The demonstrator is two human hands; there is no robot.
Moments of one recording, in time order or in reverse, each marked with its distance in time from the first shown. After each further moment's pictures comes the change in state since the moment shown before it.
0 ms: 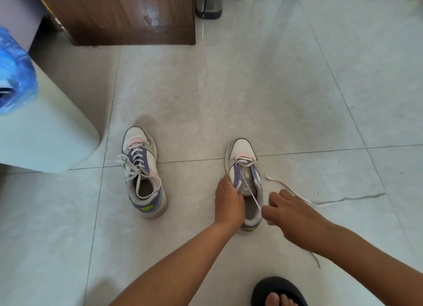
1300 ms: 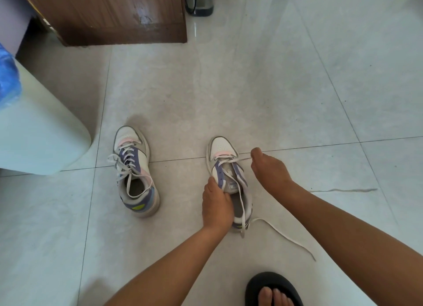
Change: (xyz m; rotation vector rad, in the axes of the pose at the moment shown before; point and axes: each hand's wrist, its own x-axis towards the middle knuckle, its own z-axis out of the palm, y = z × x) left_hand -0.011 -0.007 -0.003 -0.011 0.078 -0.079; right_hand 0.085 0.044 0.028 0.145 0.195 0.487
